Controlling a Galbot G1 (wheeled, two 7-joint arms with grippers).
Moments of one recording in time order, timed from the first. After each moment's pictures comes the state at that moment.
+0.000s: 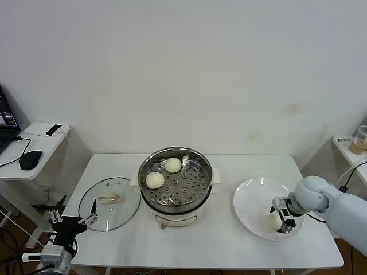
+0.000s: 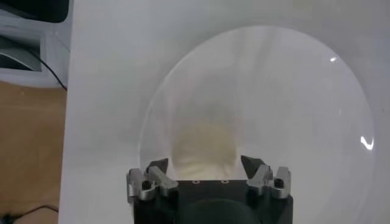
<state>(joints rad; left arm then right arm) 1.68 -1.27 -0.77 -2.20 -0.04 0.22 -0.06 -0.38 0.48 -0.52 1.58 -0.26 -0.33 -1.09</state>
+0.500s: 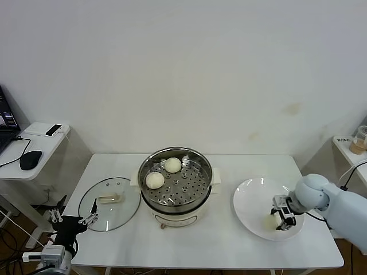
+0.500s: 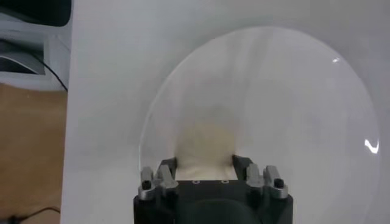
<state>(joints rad) 1.68 -1.26 -0.77 -2.20 -0.04 0.22 -0.05 -0.34 0.47 -0.53 1.59 -0.24 -0.33 -1.13</state>
